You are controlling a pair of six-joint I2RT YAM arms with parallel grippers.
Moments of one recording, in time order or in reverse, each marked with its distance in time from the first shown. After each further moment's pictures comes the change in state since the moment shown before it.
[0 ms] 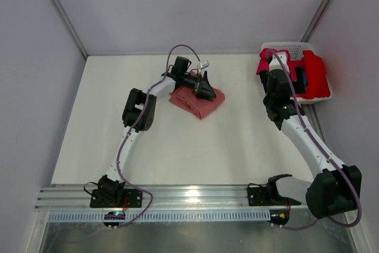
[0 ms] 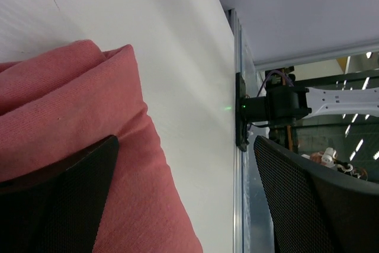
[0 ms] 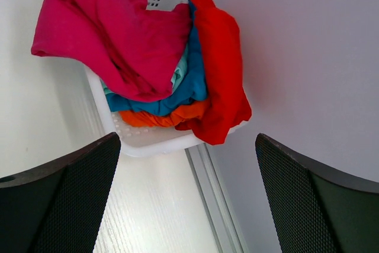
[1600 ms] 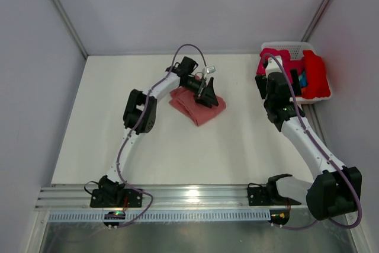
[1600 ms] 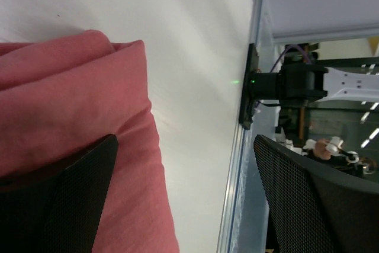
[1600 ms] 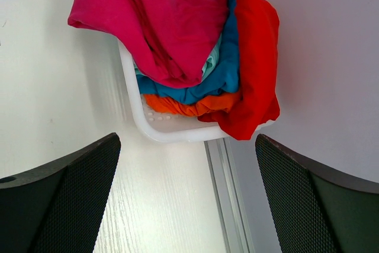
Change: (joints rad) left arm -0.051 -0.037 0.087 -0.472 -0.081 0.292; right arm -0.008 -0.028 -0.031 -0.060 -0.107 0.016
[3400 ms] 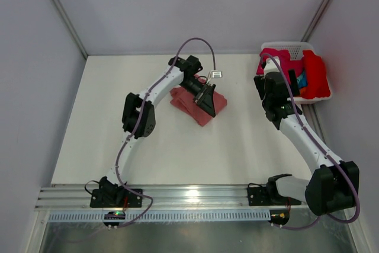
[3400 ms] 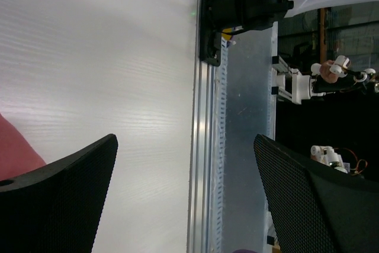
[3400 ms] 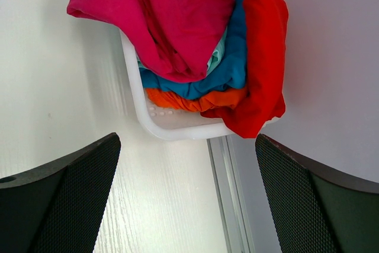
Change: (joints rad) left arm -0.085 -0.134 0.131 -0.741 -0.015 0.609; right arm 0.000 0.039 0.000 -0.001 0.006 0.003
